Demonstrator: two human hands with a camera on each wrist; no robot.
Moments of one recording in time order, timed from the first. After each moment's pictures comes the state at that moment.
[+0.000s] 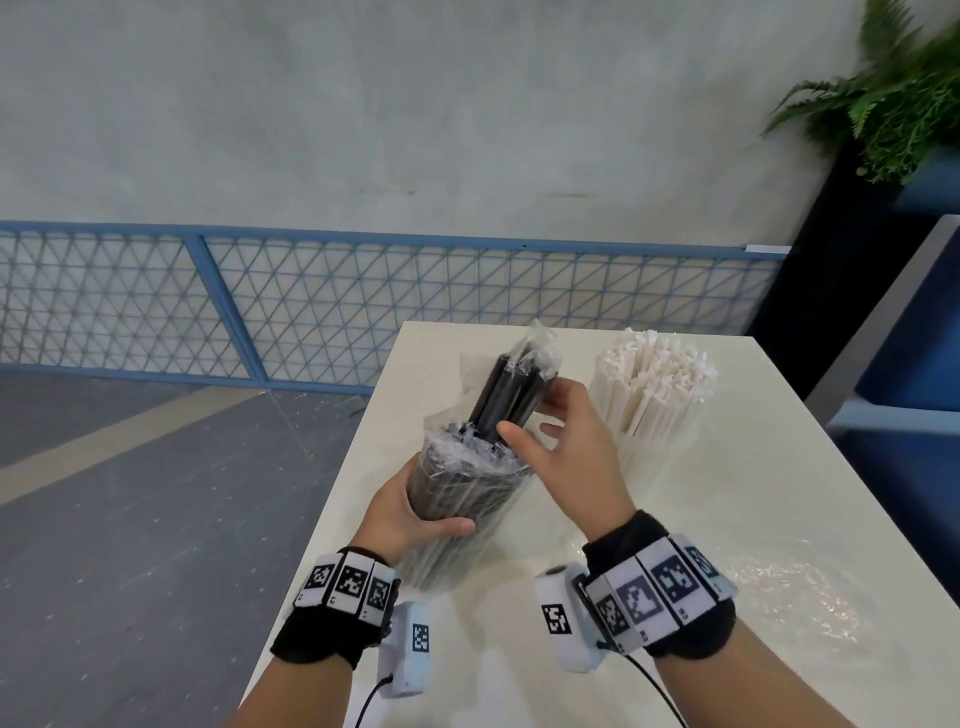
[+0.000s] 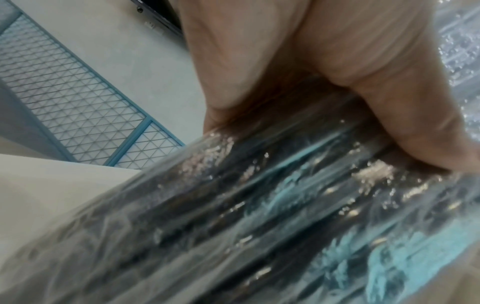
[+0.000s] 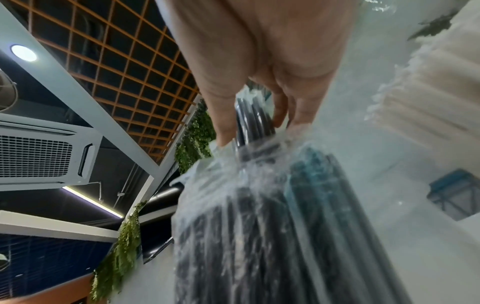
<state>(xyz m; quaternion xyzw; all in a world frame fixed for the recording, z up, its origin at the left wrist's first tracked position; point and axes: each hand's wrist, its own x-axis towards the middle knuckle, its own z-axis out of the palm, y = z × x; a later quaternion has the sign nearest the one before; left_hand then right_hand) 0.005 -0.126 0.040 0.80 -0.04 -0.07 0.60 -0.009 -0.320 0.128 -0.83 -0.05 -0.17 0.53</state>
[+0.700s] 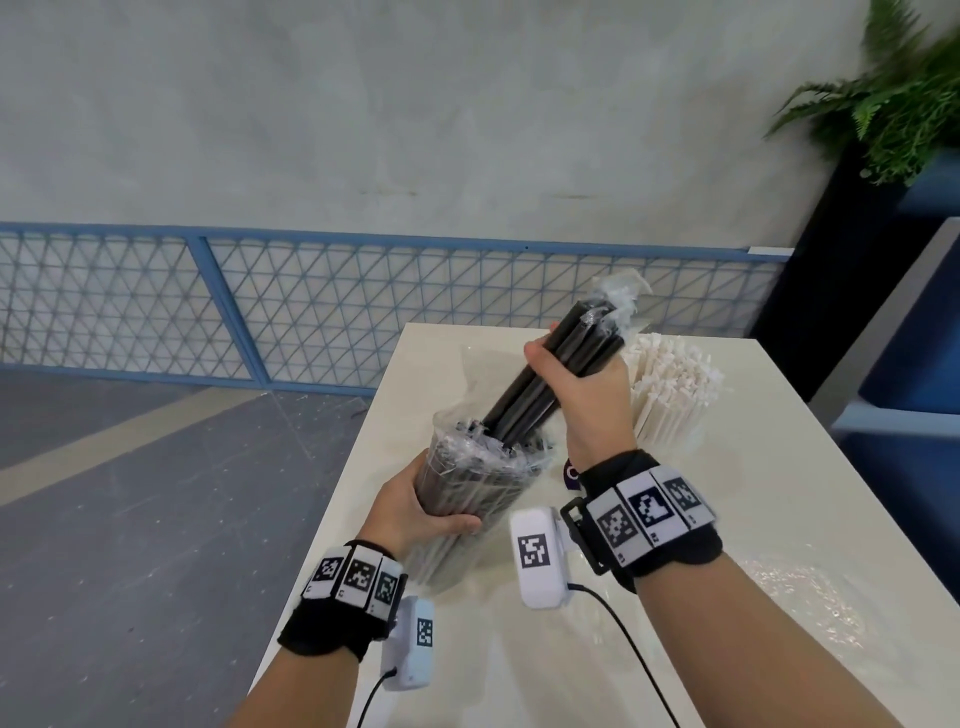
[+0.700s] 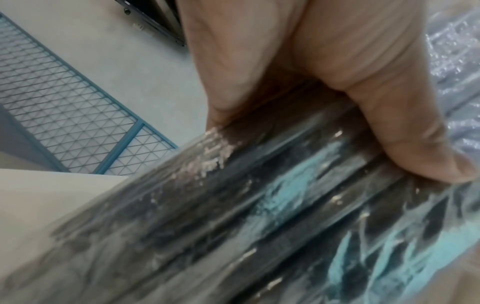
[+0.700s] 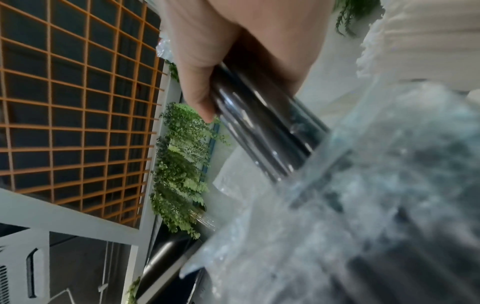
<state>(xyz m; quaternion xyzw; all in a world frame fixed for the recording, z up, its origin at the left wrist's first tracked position) 0.010 -0.129 0.049 0.82 -0.04 -0.06 0.56 0.027 -0.314 0.162 -0.60 0.04 -0.18 0.78</state>
